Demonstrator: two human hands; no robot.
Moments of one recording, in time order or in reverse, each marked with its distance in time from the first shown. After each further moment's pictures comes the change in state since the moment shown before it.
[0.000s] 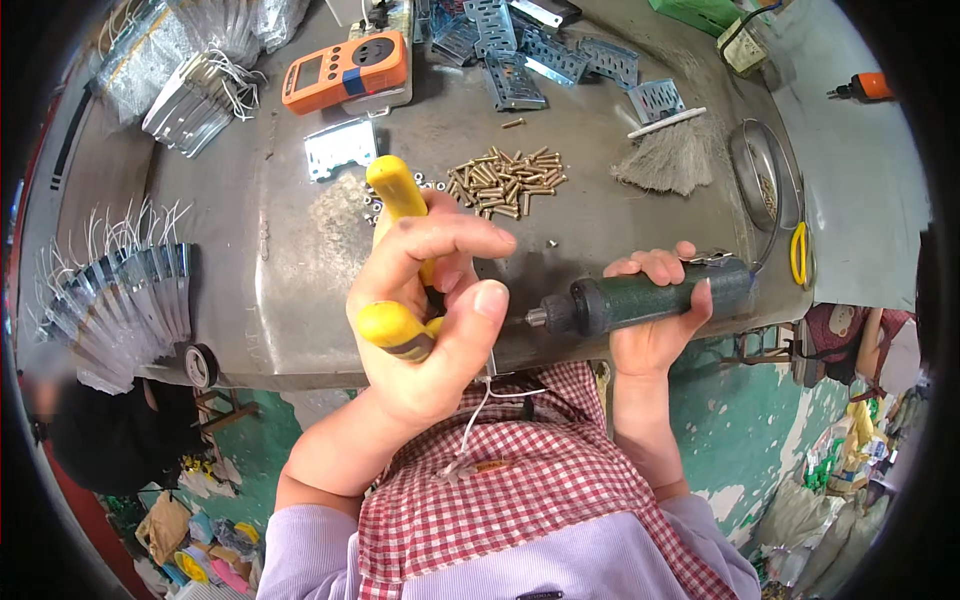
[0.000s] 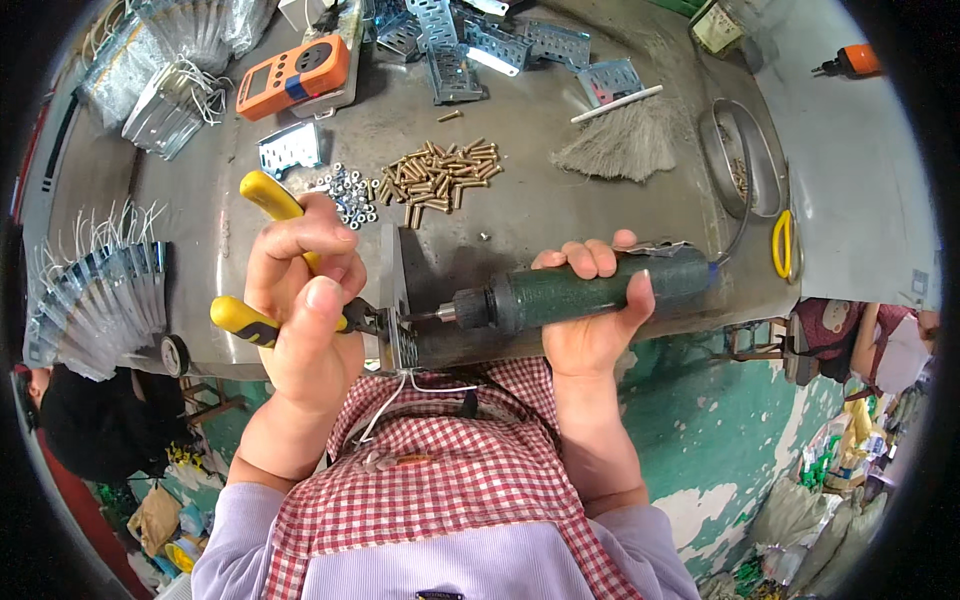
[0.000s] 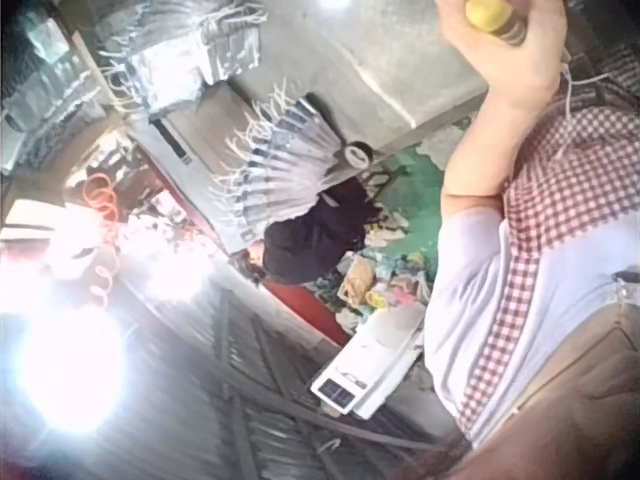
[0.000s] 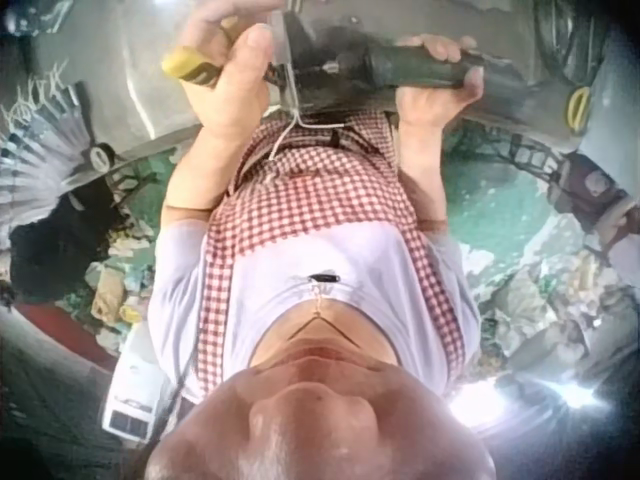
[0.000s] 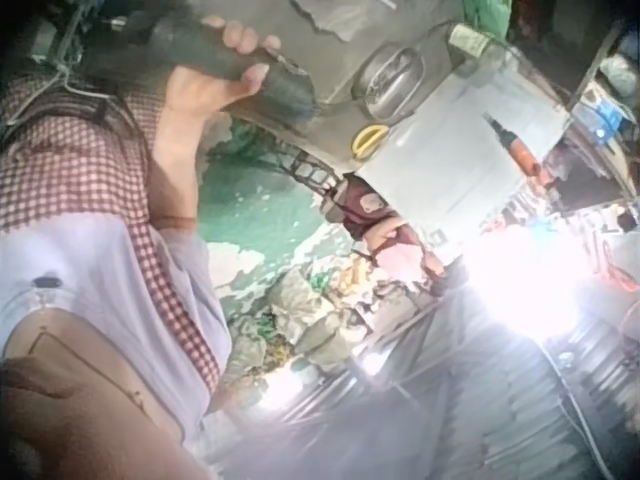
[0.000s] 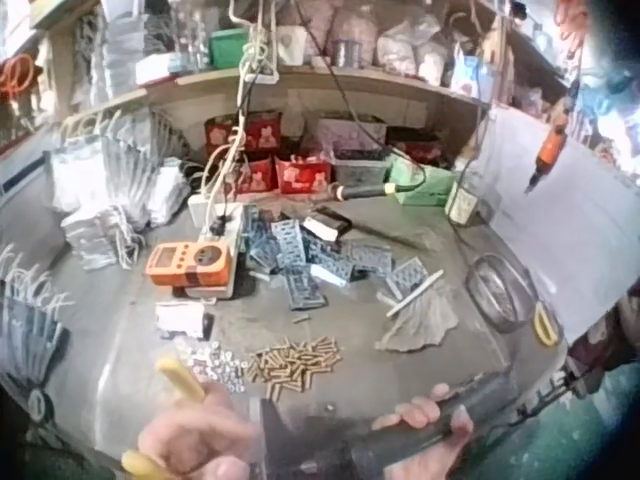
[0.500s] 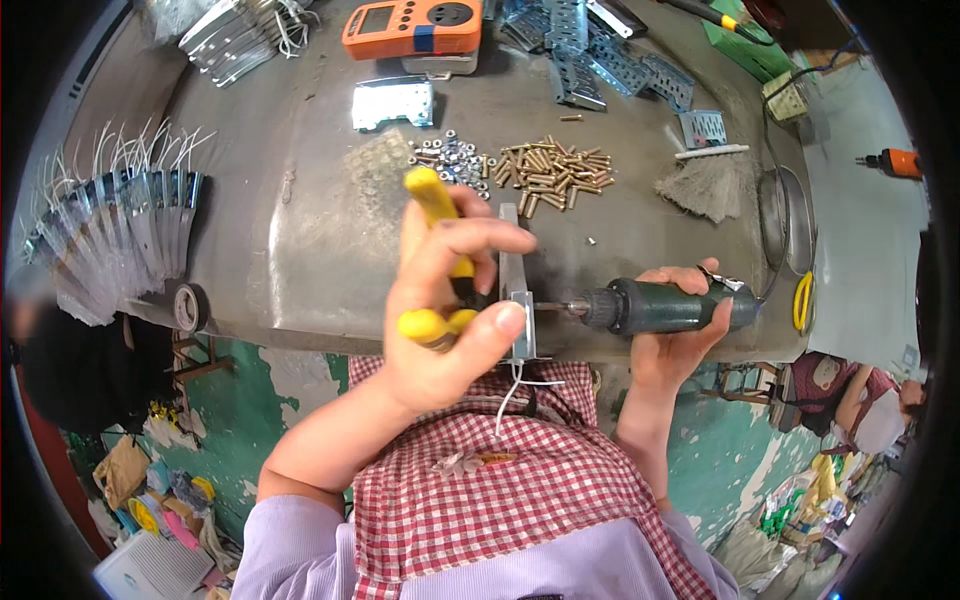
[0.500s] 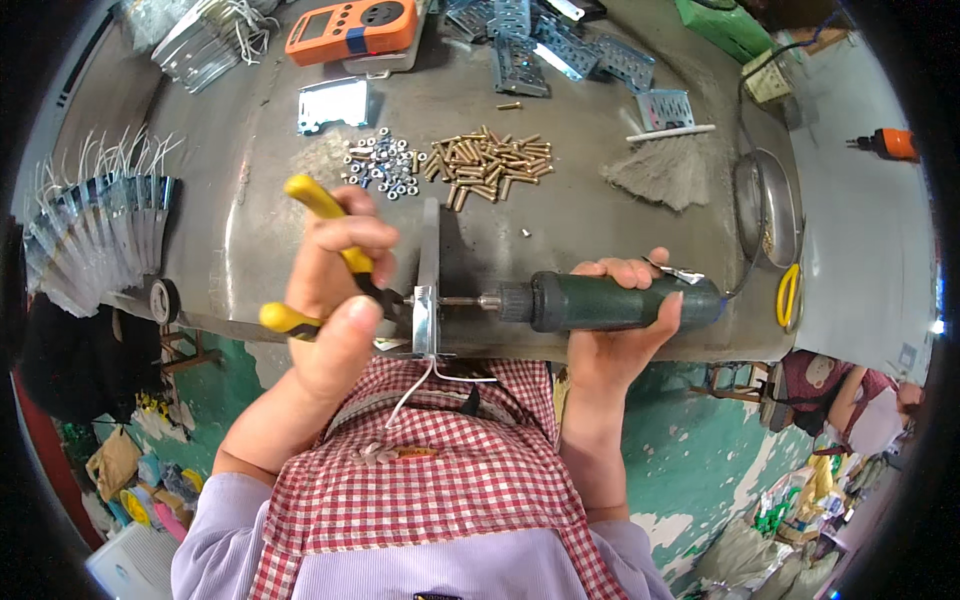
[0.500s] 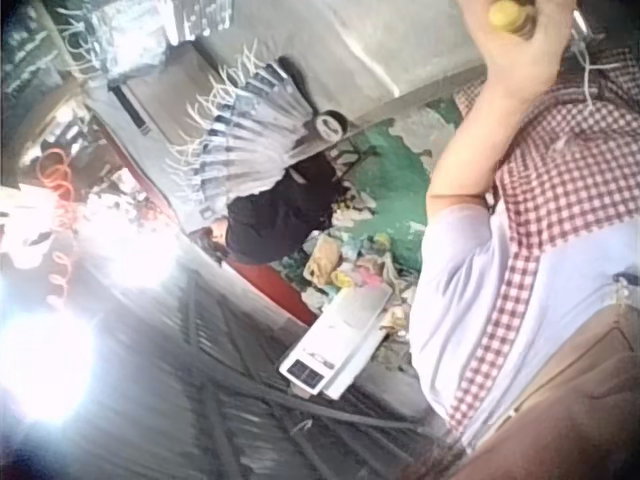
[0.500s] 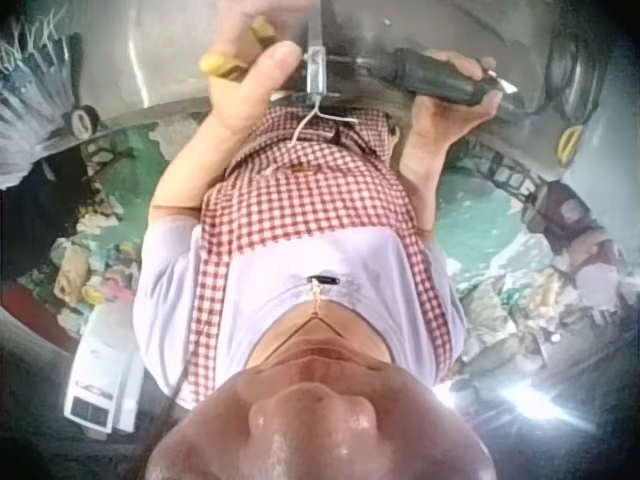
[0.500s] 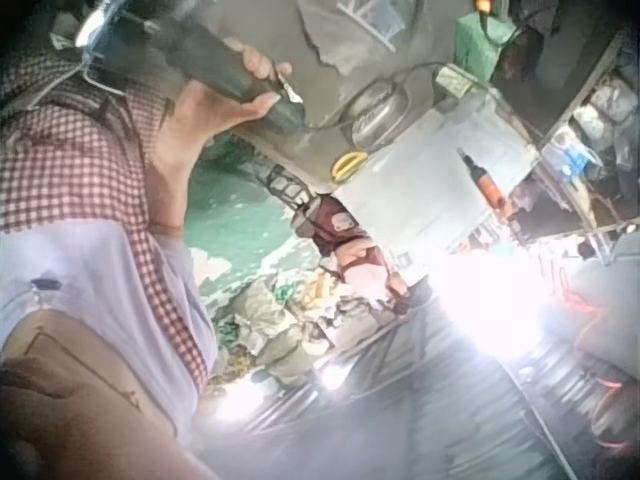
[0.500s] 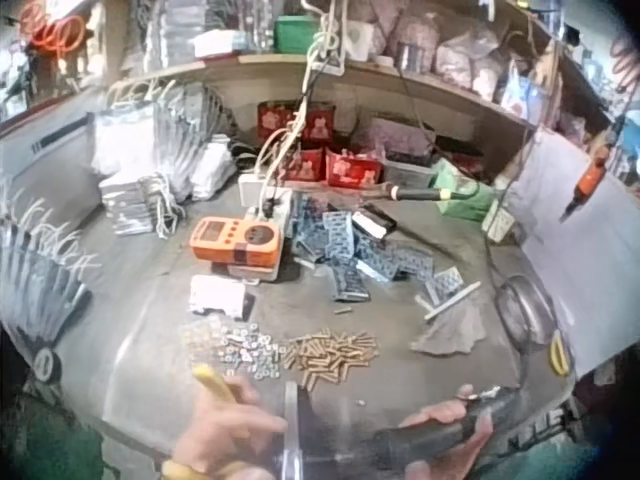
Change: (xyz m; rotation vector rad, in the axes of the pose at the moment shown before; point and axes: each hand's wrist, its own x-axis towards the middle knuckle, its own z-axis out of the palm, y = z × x) left_hand -0.029 -0.022 -0.027 0.117 0.013 0.014; right_hand -0.006 -0.003 0.006 0.022 0.150 0.018
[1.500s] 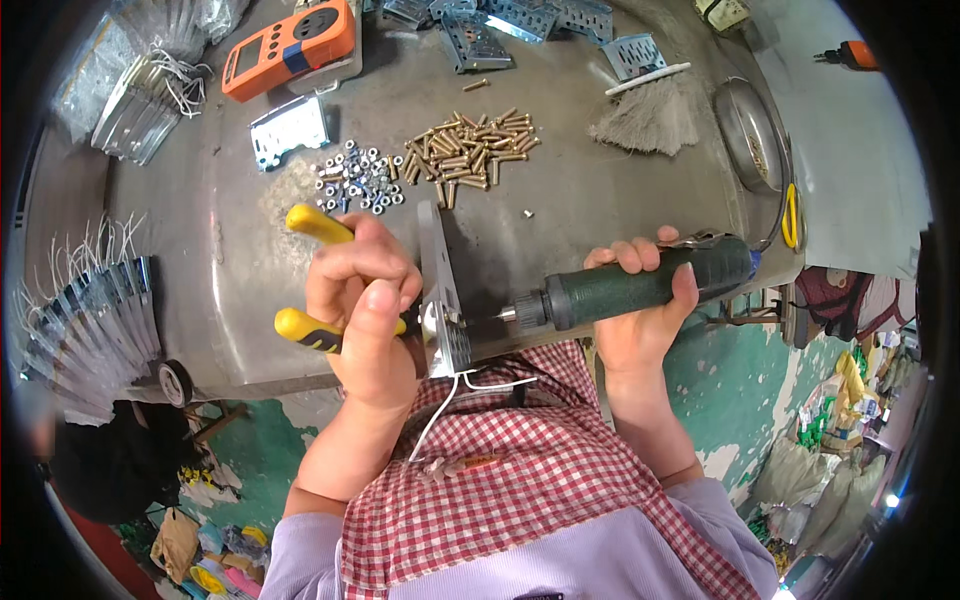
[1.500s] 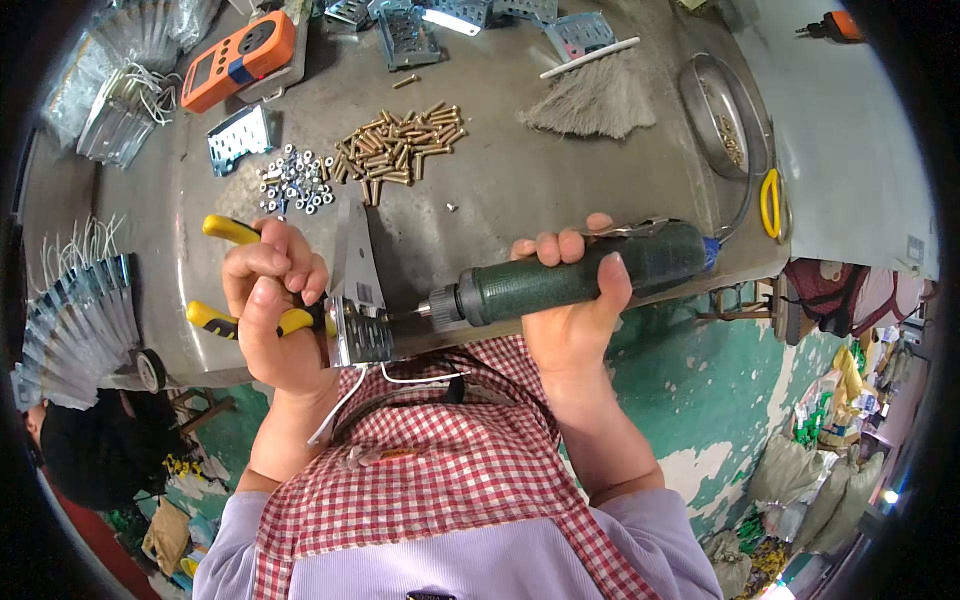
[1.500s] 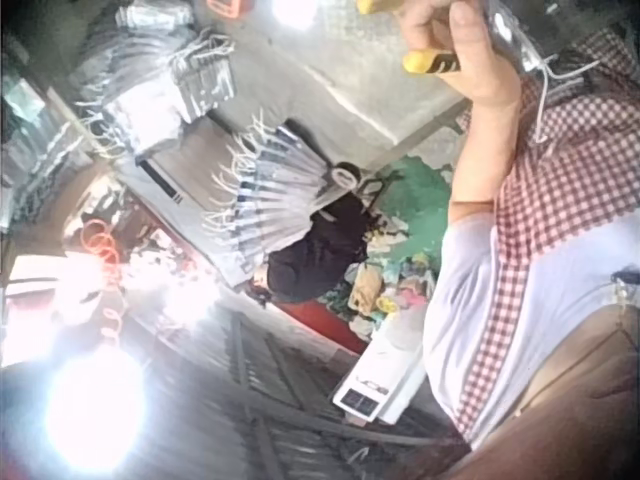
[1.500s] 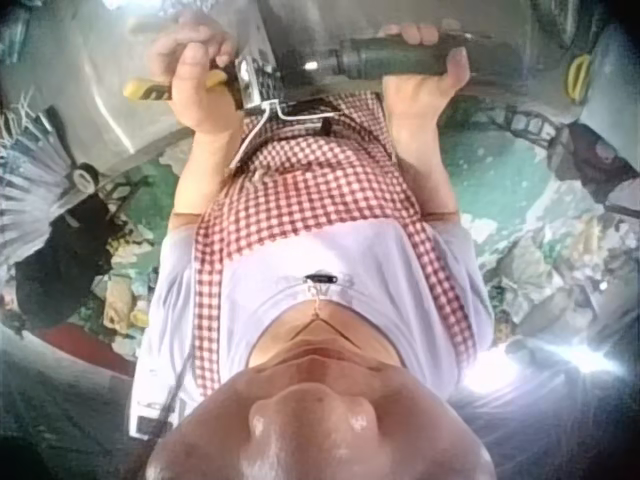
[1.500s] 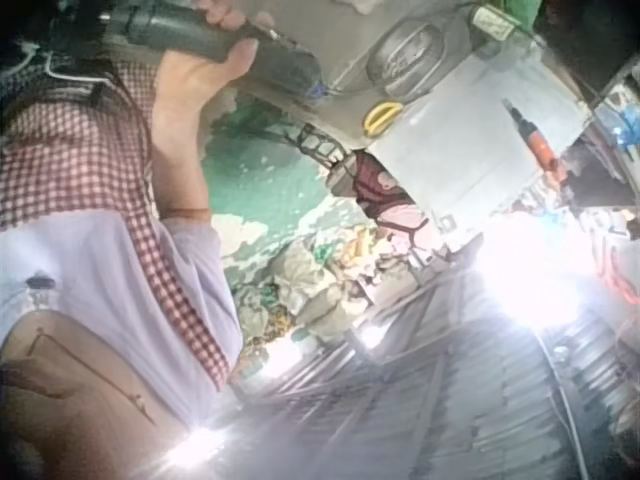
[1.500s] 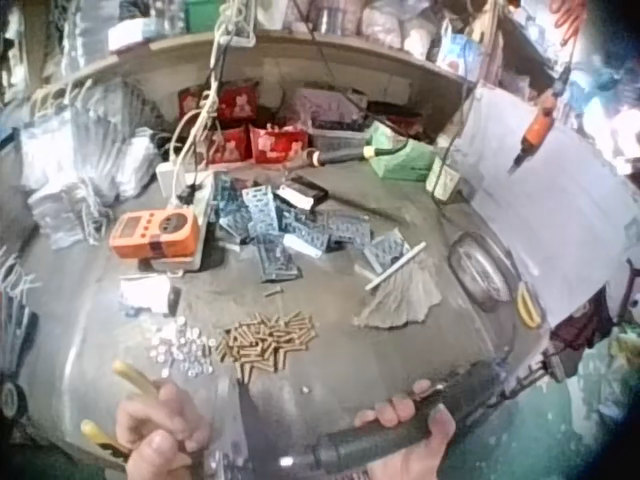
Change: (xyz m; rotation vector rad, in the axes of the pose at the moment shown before) left_hand 0.004 -0.018 0.017 -0.320 0.135 -0.050; right_hand -0.011 0.001 -0.014 -0.292 0.016 -0.080
